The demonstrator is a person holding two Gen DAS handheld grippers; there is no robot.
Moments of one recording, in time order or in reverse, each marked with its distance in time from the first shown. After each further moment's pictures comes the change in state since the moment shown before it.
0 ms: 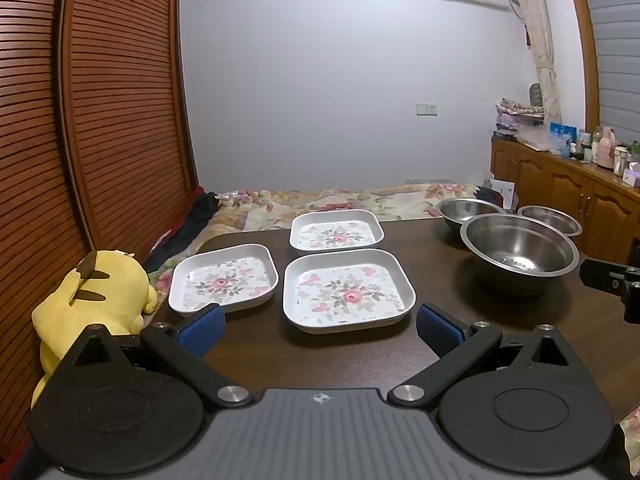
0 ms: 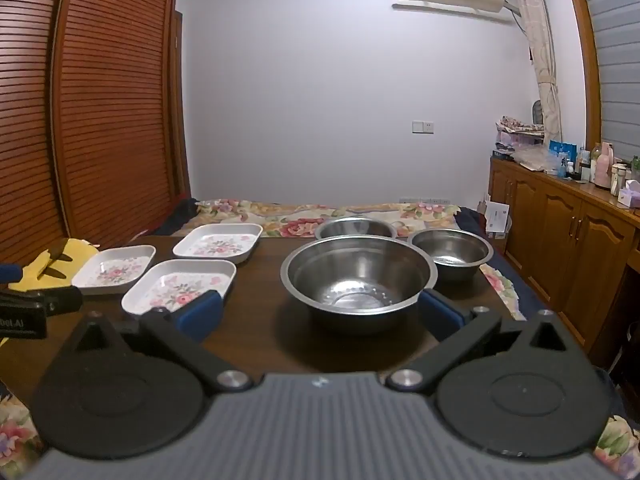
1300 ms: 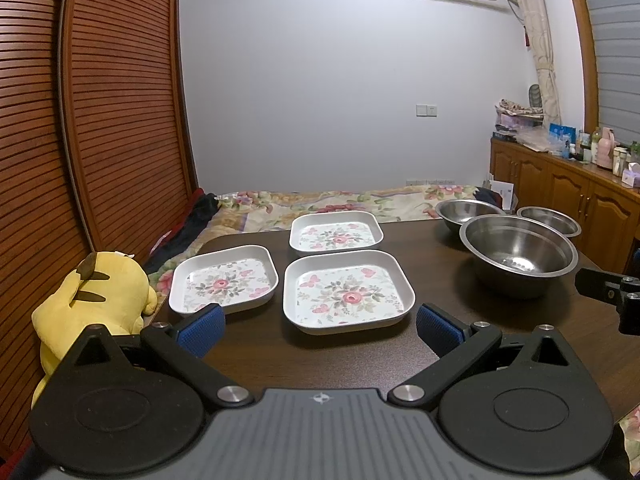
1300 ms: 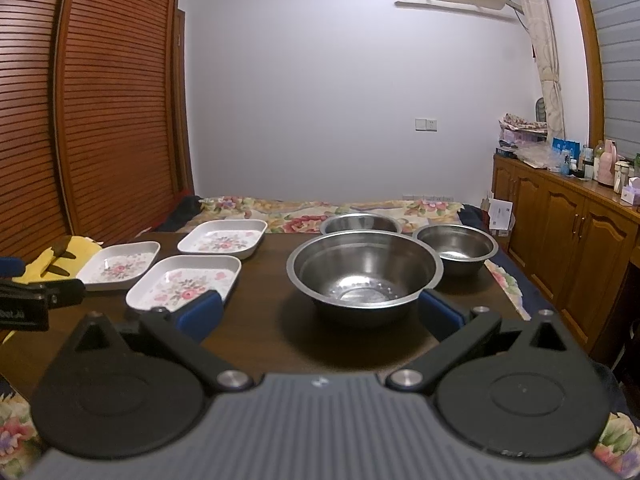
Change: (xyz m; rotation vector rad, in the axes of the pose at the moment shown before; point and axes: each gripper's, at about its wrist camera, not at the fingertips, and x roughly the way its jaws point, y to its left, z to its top) left arm -0.003 0.001 0.001 0.003 -0.011 0.010; right arm 0.002 0.005 -0.001 -0.003 0.011 0.006
